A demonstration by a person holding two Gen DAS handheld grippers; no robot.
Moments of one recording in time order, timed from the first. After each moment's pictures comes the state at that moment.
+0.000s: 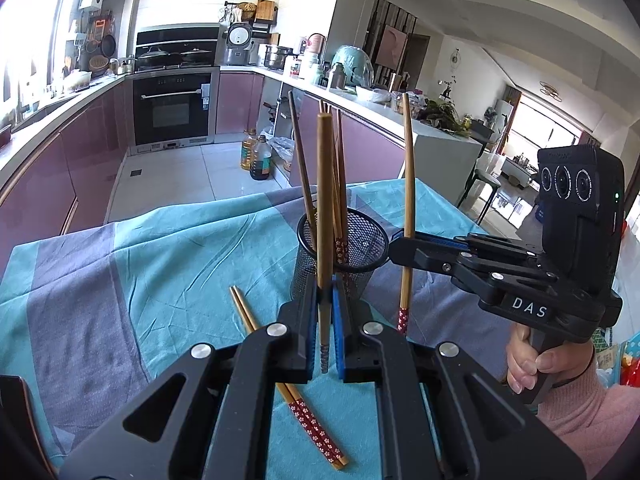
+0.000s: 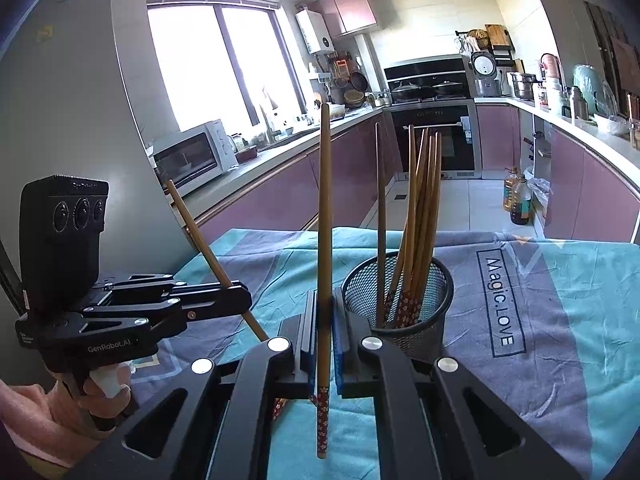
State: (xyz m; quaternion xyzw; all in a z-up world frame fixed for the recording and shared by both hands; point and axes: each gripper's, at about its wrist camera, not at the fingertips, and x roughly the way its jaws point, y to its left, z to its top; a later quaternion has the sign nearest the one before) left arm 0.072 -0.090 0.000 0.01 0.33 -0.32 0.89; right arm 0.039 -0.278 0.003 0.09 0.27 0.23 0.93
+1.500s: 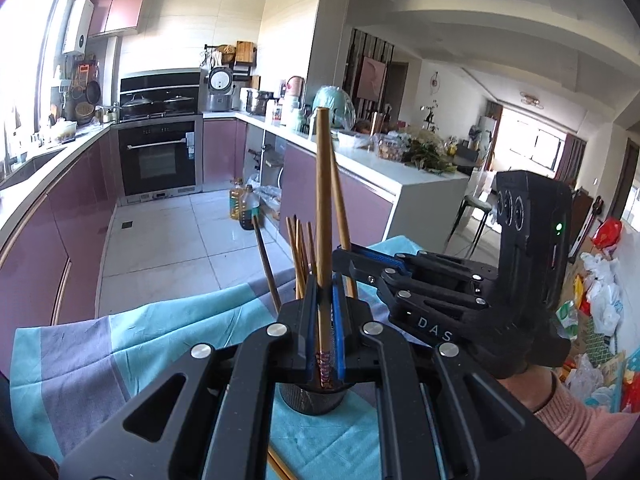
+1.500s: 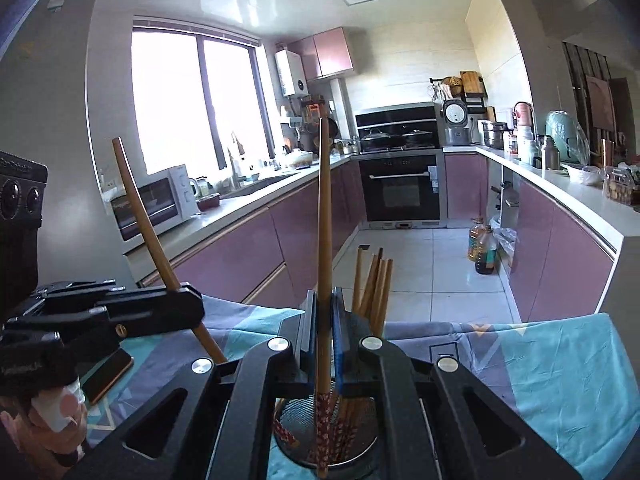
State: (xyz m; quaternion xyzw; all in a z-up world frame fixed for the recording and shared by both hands) left arm 0.089 -0.130 0.077 0.03 0.25 -0.34 0.91; right arm 0.097 -0.294 0.044 0.07 0.19 0.16 0.97
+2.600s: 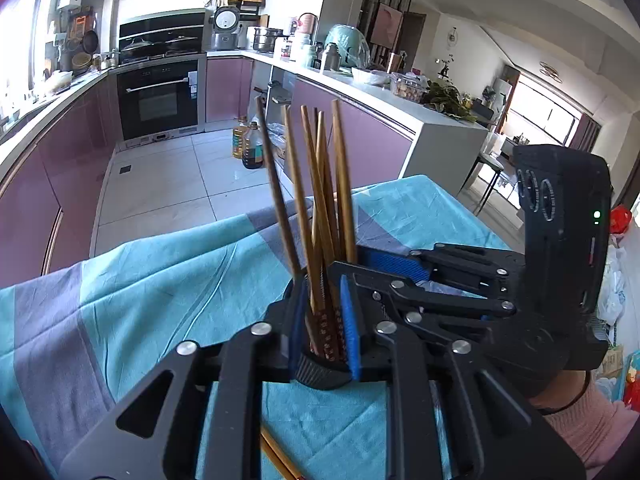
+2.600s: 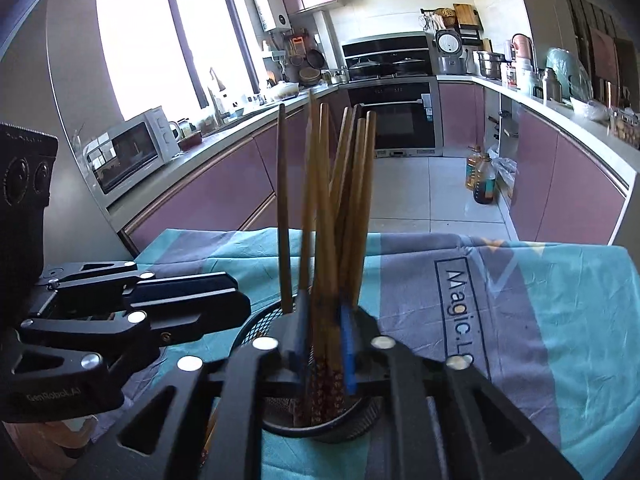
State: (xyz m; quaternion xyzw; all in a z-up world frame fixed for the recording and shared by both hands) left arm 0.145 -0.156 0.011 0.04 0.36 -0.32 0.87; right arm 0.116 -0.287 -0.017 0.08 0.31 0.15 0.93
